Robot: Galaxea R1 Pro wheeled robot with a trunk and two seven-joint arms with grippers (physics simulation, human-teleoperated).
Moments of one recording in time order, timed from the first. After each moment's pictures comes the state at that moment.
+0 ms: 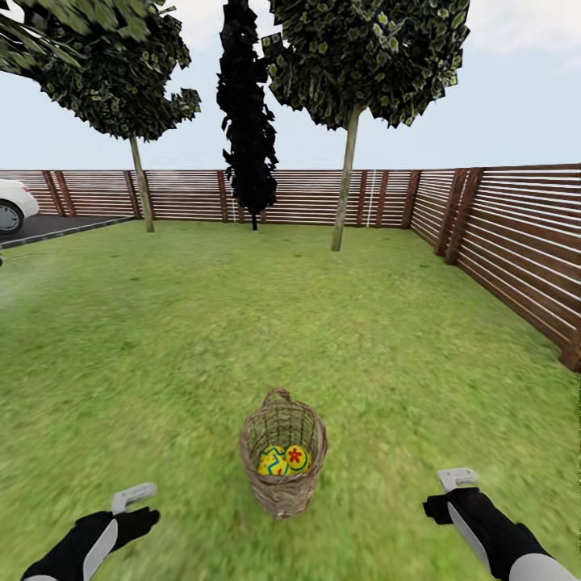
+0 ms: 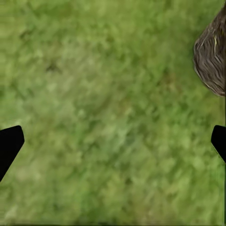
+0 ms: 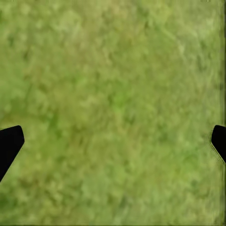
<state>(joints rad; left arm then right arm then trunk) -0.49 0.20 0.09 -0.42 0.26 0.36 -0.01 -0.53 -0.23 0.19 -0.52 -0.13 0.48 -0.09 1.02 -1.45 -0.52</state>
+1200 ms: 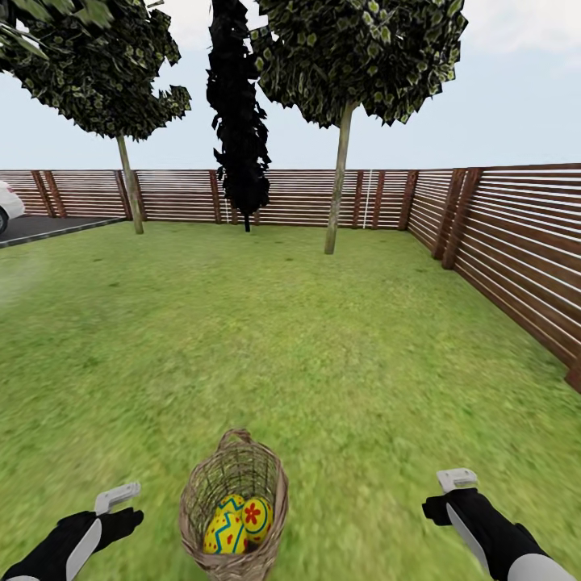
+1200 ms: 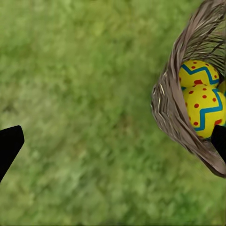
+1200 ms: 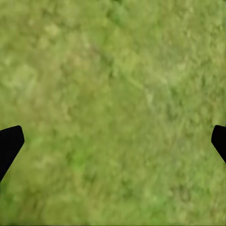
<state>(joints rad) -0.49 0.25 0.10 -0.42 0.26 0.37 0.00 -0.53 -0.23 0.19 -0.51 -0.12 0.48 -0.09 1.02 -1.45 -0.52</state>
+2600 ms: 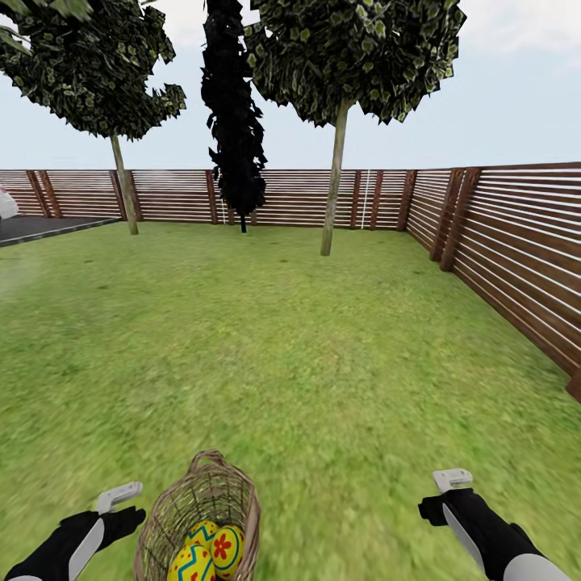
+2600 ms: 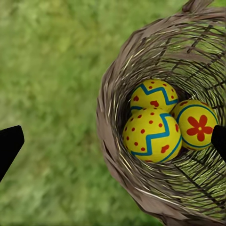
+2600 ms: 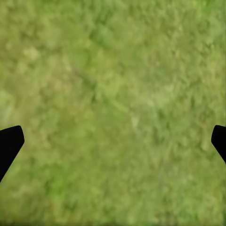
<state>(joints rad) -0.49 0.25 0.10 -0.42 0.27 0.36 0.00 -0.53 -0.22 0.19 -0.51 -0.12 0.48 -0.09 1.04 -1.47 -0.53</state>
